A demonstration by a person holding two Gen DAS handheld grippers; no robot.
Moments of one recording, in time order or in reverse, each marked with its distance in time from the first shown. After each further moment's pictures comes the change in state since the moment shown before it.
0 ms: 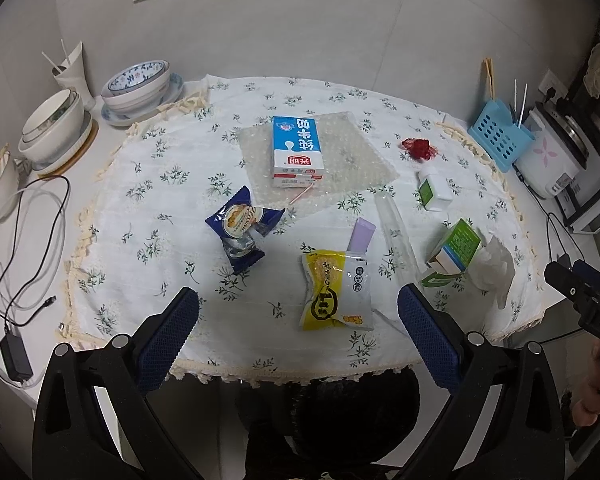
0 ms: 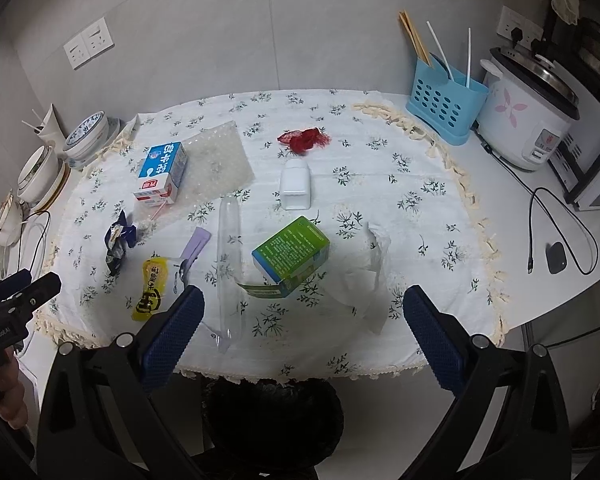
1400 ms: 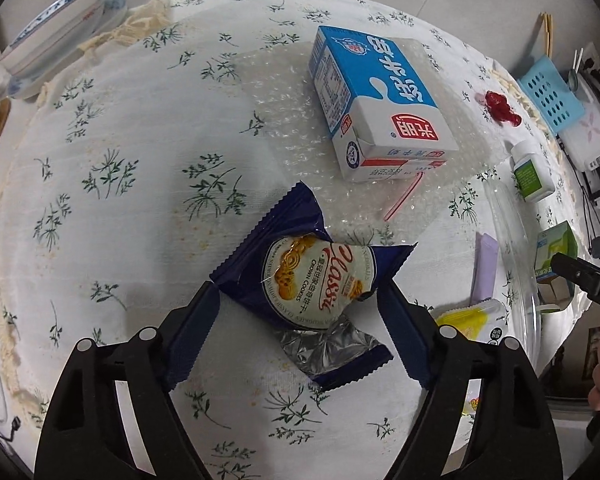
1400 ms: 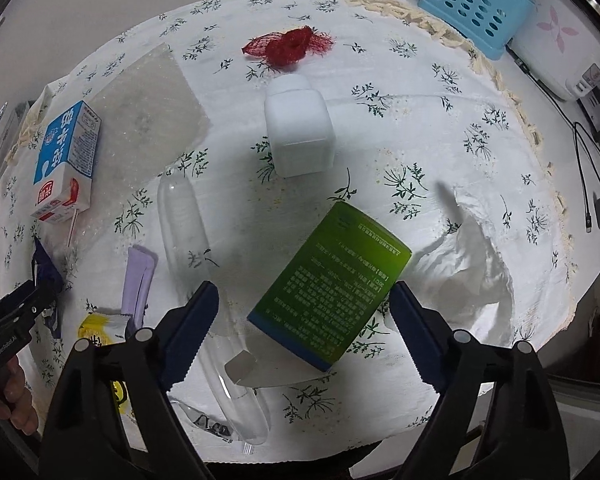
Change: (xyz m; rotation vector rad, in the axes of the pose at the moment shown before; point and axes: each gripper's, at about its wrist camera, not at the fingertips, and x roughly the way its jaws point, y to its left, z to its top) left arm 0.194 0.076 0.062 0.087 0.245 -0.097; right arm 0.177 0.032 0.036 0.180 0.315 -0.112
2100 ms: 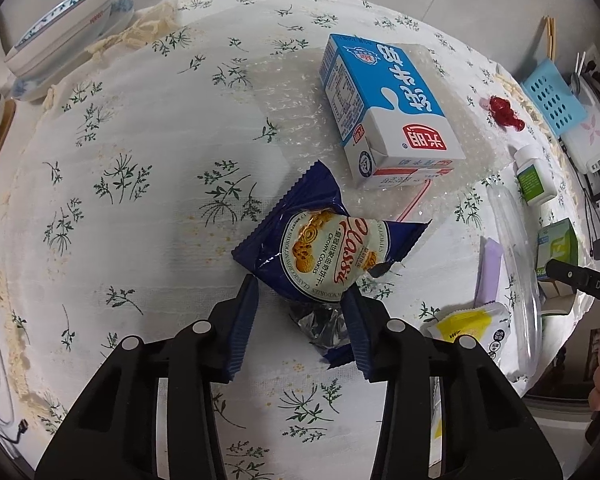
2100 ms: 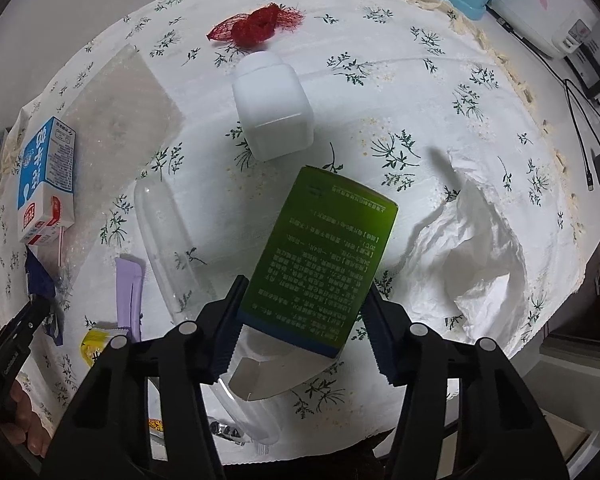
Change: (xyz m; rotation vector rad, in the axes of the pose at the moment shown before) left arm -0.006 0.011 0.003 -0.010 0.003 0.001; right arm 0.009 -0.006 -0.002 0.107 0.060 -0.006
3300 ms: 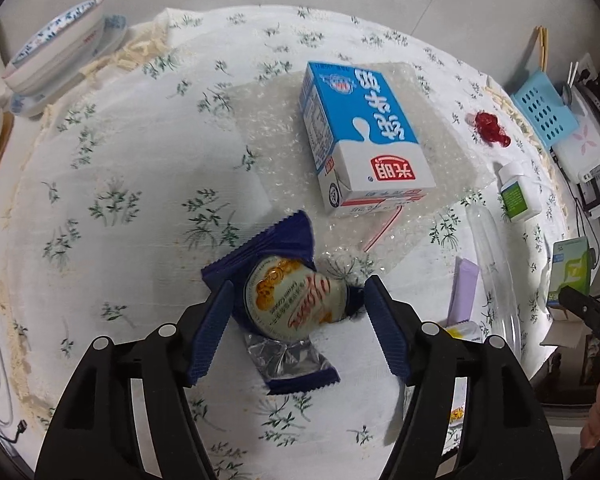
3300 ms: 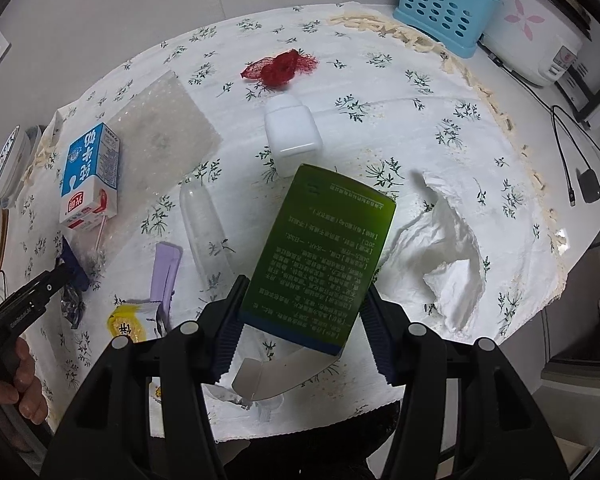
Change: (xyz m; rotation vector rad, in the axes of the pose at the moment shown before) left arm -0.008 -0.015 0.012 -0.007 -0.020 -0.011; right arm -0.049 -0.002 -0.020 -0.048 -0.114 0.032
